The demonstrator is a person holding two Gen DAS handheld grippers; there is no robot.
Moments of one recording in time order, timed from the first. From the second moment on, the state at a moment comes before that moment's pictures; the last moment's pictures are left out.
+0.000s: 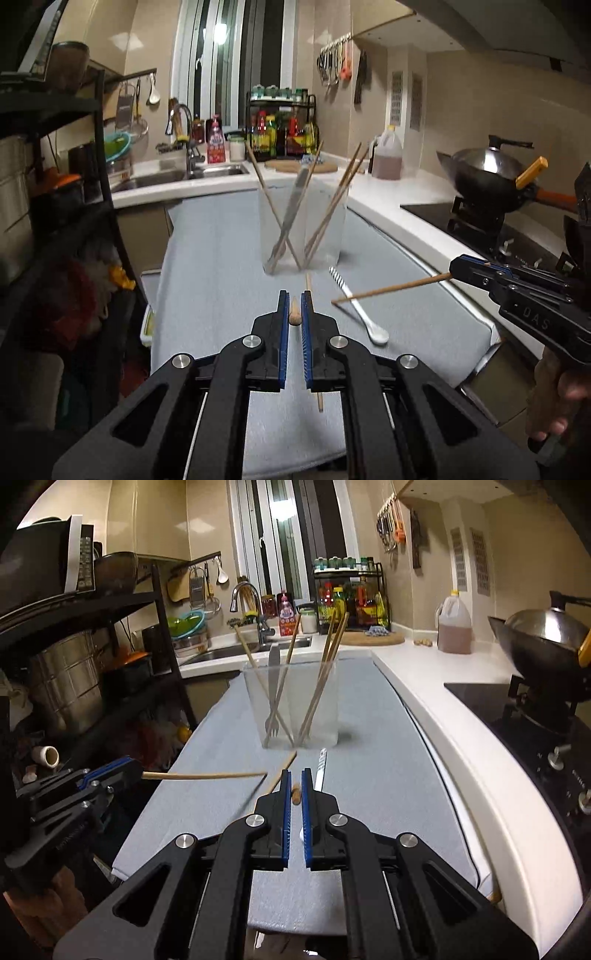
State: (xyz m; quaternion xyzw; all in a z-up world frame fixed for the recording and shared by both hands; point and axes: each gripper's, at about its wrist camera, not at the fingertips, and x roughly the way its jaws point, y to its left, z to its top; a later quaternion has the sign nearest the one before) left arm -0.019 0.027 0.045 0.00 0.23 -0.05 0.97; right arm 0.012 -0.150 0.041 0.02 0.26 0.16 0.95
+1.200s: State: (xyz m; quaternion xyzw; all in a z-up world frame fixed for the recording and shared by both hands) left arm 0.090 0.043 0.176 -0.01 0.28 -0.07 0.96; right arm 0.120 -0.149 0.159 0.02 0.25 0.23 0.94
